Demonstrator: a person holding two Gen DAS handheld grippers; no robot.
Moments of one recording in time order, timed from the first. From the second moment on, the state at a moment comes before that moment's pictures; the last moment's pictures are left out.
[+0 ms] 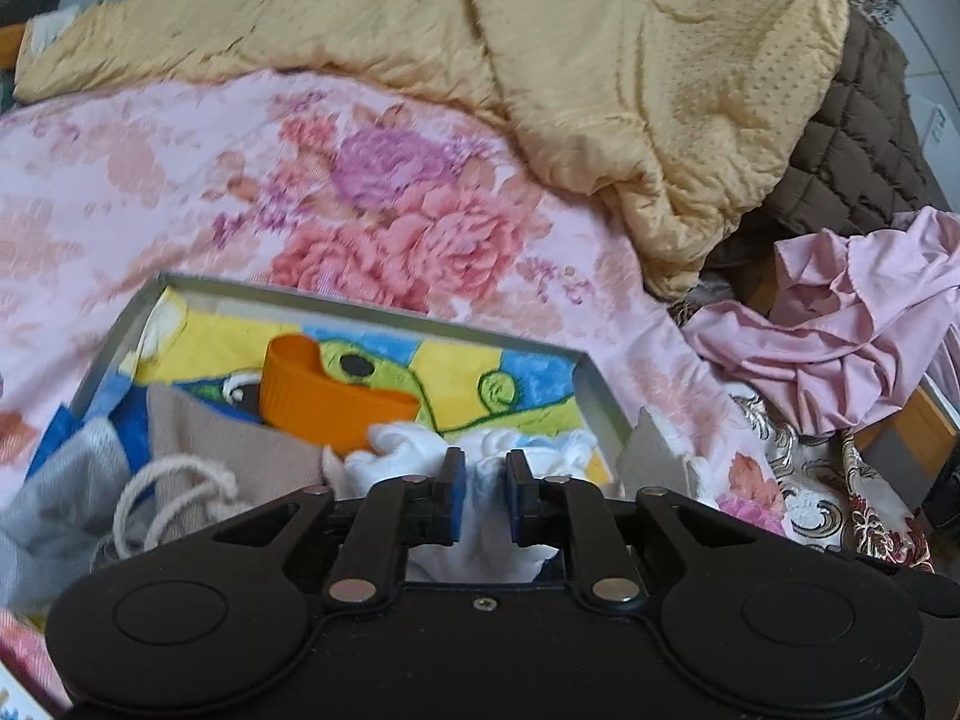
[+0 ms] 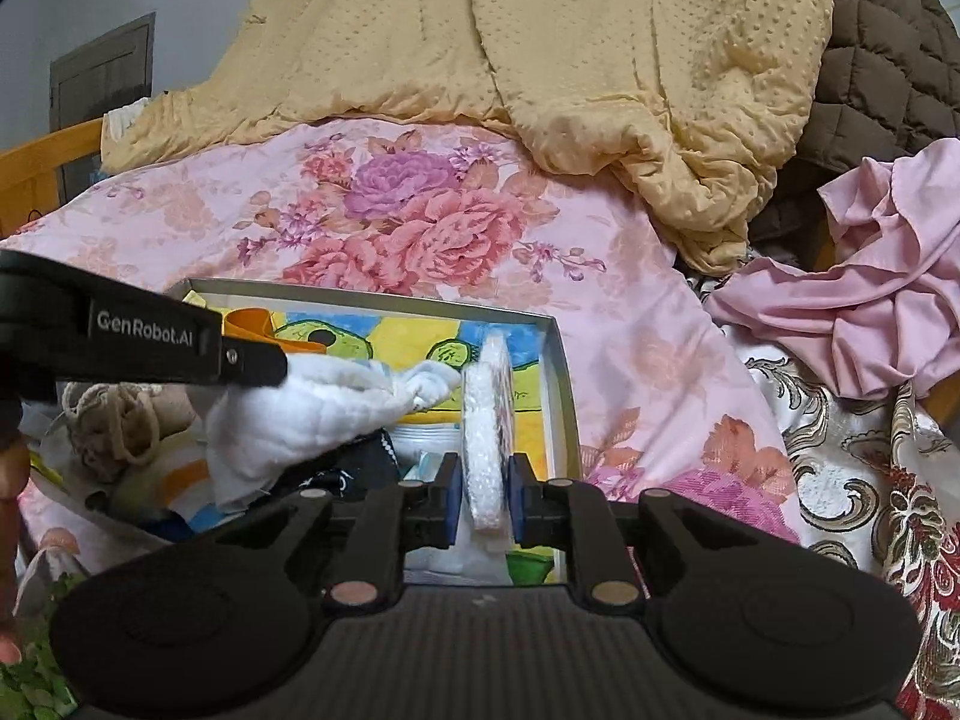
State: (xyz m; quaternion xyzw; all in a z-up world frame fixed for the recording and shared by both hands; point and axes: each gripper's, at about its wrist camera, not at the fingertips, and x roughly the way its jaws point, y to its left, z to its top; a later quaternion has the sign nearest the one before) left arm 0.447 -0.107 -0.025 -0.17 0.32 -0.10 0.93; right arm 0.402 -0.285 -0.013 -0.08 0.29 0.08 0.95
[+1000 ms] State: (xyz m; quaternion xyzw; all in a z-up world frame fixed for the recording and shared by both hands) left arm 0.326 -0.061 0.020 -0.13 0.28 -0.05 0.95; right arm 0.296 -0.314 0.047 0.02 0.20 0.10 0.97
